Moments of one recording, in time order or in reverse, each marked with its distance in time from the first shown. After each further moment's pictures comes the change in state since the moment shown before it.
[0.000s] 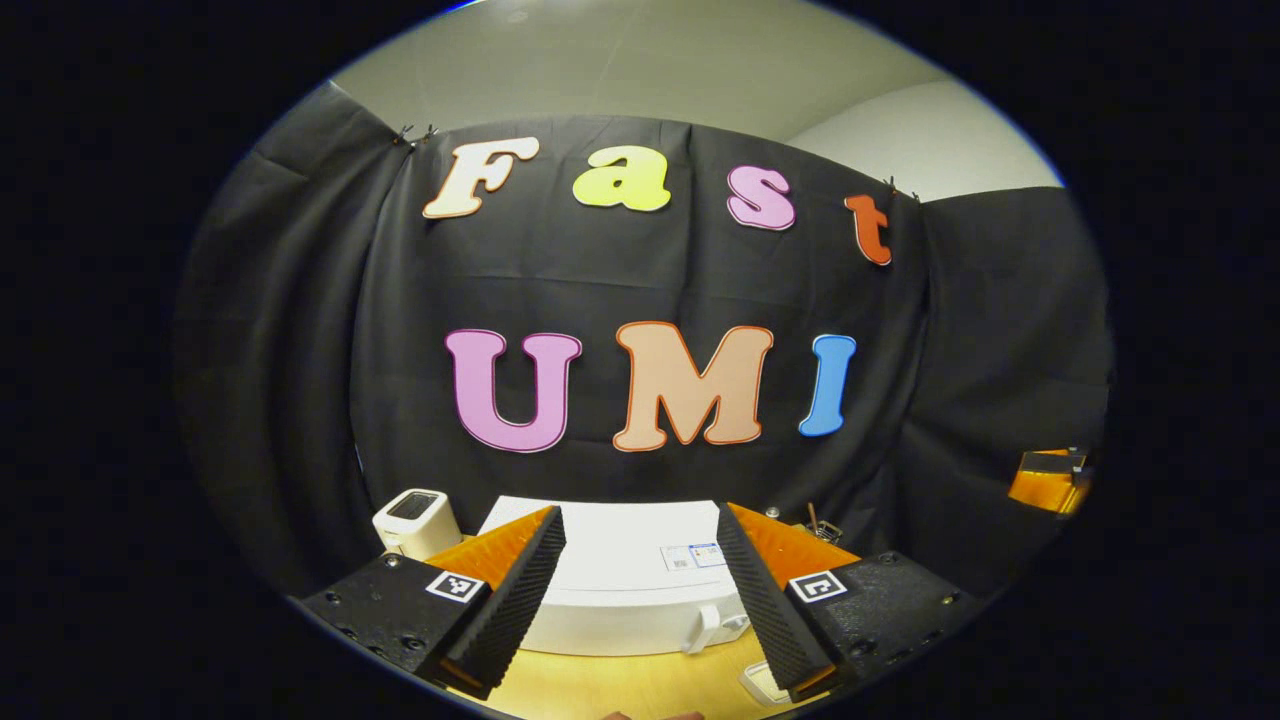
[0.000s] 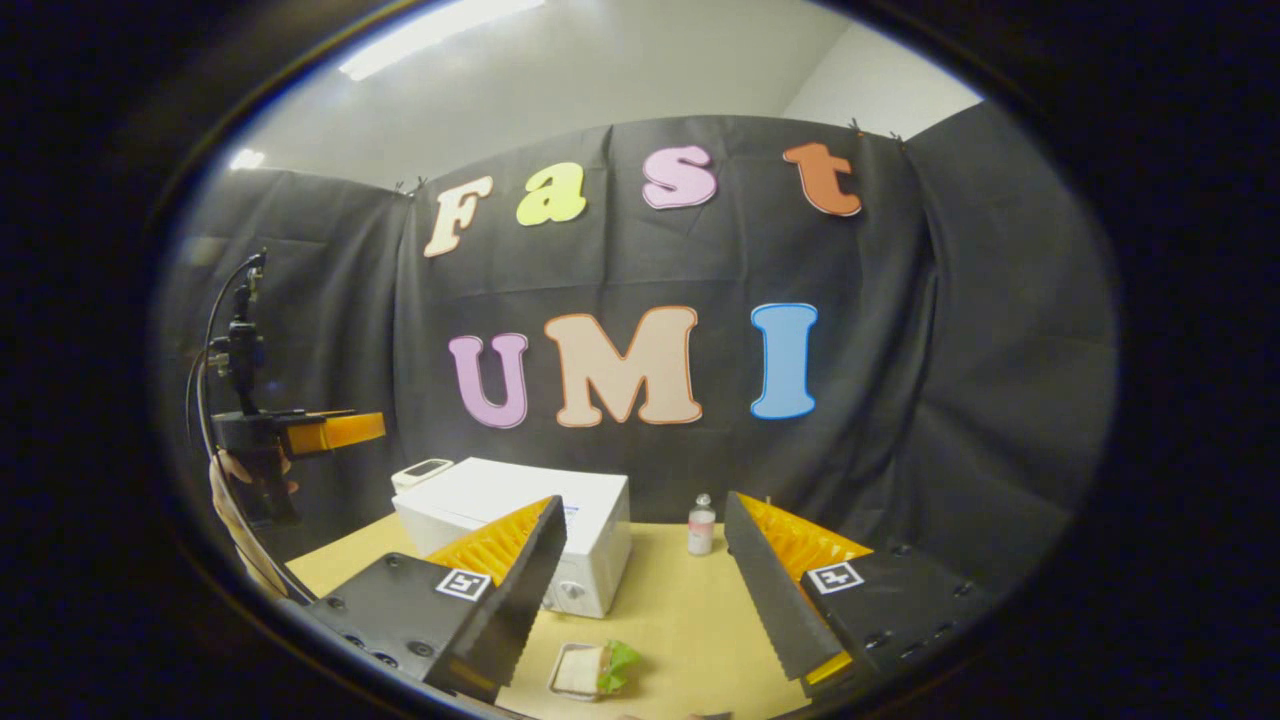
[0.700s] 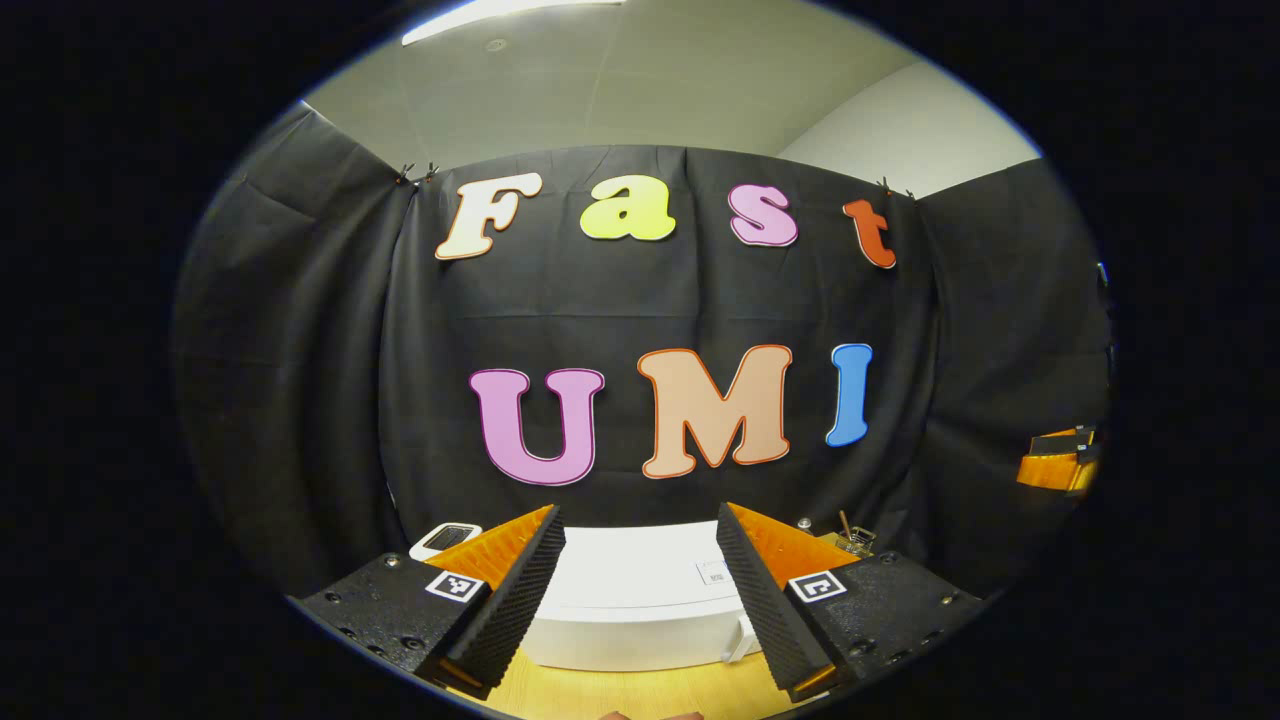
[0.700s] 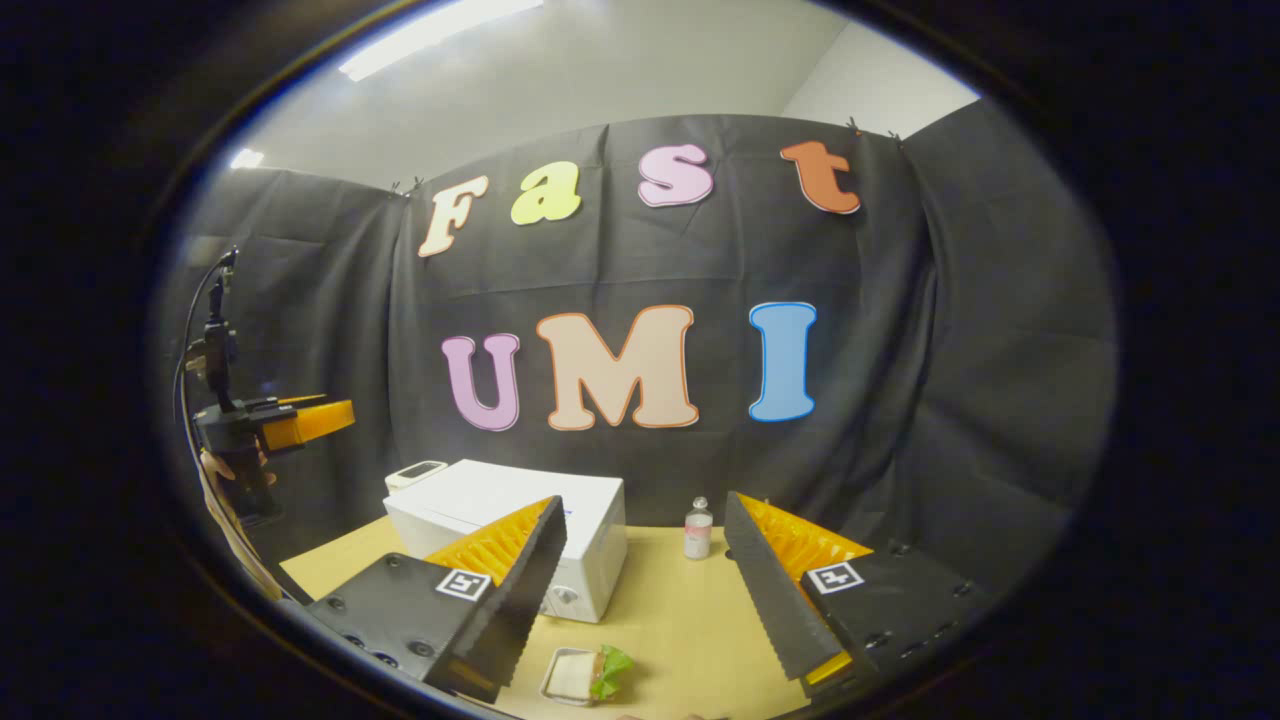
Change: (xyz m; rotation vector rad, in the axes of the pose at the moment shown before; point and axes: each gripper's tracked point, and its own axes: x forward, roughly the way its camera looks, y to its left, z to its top) left arm -0.009 0.020 0.013 0.088 -0.086 0.054; right arm 0.021 -0.002 -0.003 0.009 -0.011 -0.003
